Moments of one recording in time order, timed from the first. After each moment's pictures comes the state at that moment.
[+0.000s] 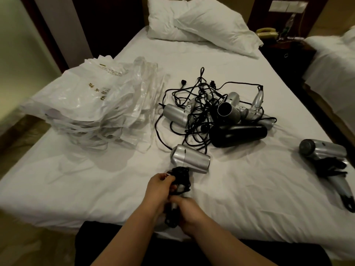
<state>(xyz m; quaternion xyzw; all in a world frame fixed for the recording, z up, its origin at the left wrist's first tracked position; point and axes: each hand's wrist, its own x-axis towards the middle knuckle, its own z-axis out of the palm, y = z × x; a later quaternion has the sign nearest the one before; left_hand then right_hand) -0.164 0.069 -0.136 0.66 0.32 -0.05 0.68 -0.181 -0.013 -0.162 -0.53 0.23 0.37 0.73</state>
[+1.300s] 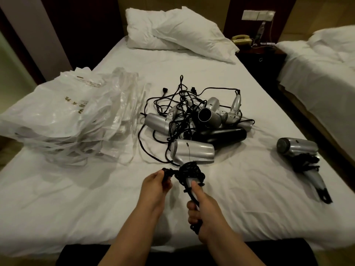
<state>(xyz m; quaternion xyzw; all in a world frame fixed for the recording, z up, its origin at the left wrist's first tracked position) -0.143 0.039 -0.112 0.50 0.30 -0.01 0.81 -0.177 -0.078 -0.104 -0.53 0.30 0.23 0.76</state>
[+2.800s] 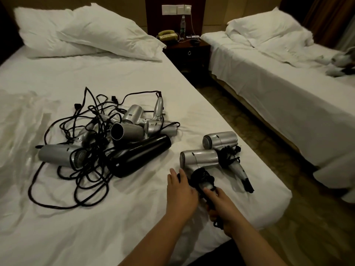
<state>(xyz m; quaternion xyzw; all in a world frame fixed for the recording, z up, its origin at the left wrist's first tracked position) -0.079 -0.208 -0.128 0.92 -0.08 -0.19 0.34 -0.126 -0.323 -0.149 -0.62 0.32 0.10 0.71</state>
